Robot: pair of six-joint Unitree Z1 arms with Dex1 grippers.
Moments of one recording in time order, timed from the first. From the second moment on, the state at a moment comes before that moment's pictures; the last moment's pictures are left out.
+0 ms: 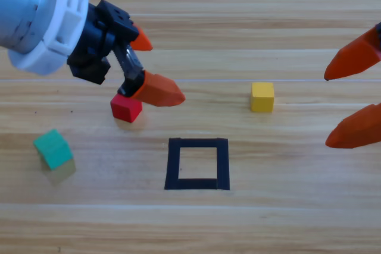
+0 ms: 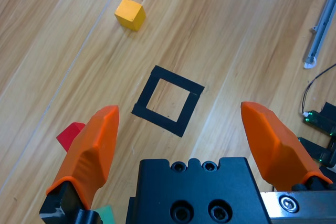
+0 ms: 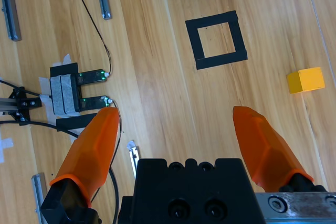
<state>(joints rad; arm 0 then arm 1) -0.82 1.47 -1.13 0.42 -0.12 0.19 0.82 1.49 -1.34 0.86 0.37 -0.43</state>
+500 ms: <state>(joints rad) -0.82 1.47 -1.12 0.44 -0.11 0.19 0.83 1.61 -1.35 0.76 0.08 -0.16</state>
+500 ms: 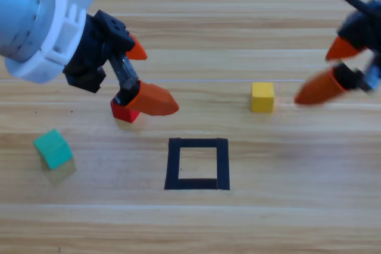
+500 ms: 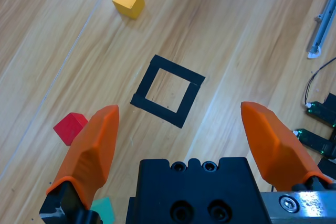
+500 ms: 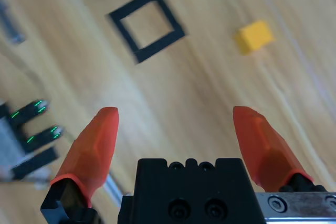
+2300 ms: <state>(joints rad) -0.57 2.18 -1.74 1.01 0.15 -0.20 0.69 2.48 -2.19 1.18 -0.05 0.67</state>
